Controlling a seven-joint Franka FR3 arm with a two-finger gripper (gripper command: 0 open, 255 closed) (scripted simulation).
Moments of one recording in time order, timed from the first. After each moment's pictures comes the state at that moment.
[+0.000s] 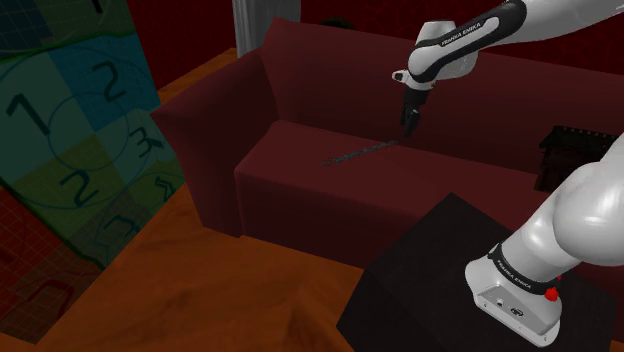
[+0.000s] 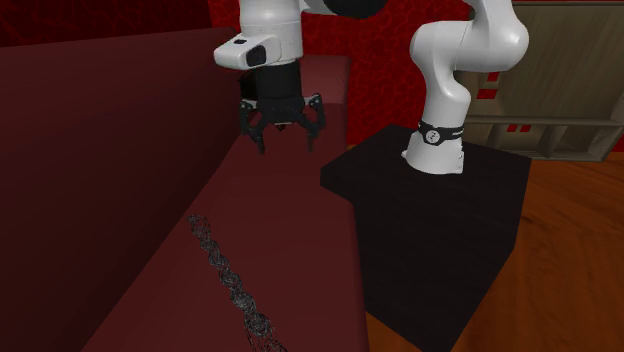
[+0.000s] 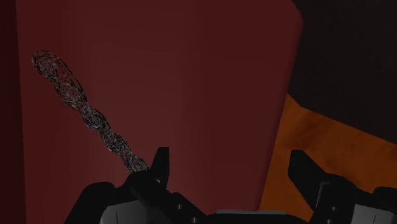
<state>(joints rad) 0.09 0.05 -0.40 -2.27 -0.01 2.24 -1.05</state>
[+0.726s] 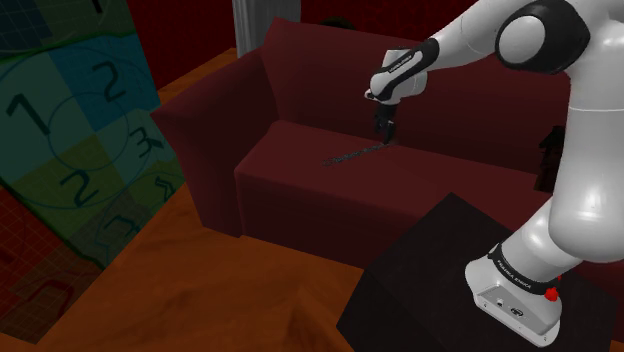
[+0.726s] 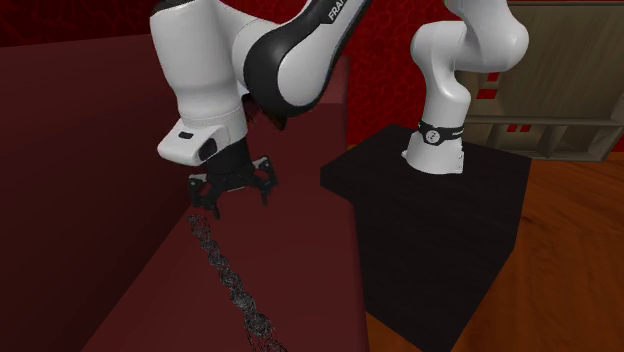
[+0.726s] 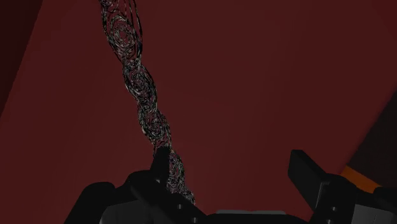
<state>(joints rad) -0.01 0.52 -0.32 -1.90 0.12 2.30 -1.45</state>
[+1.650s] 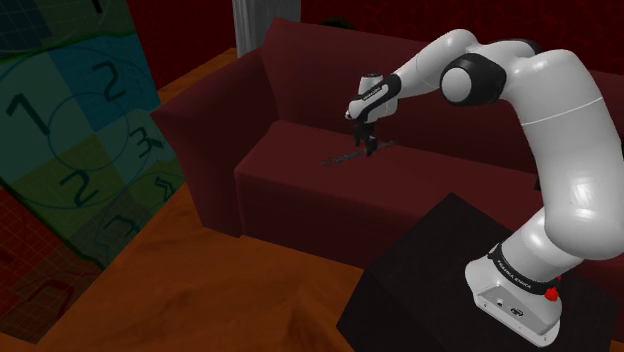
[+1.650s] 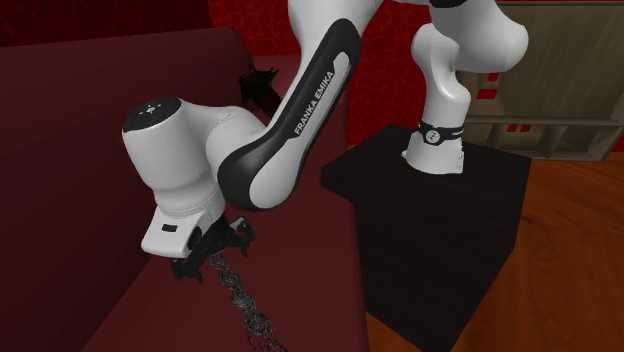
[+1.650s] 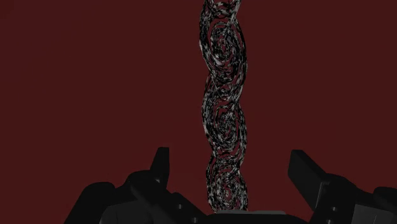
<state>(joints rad) -0.07 0.89 -0.23 -1.56 0.12 2.33 -1.61</state>
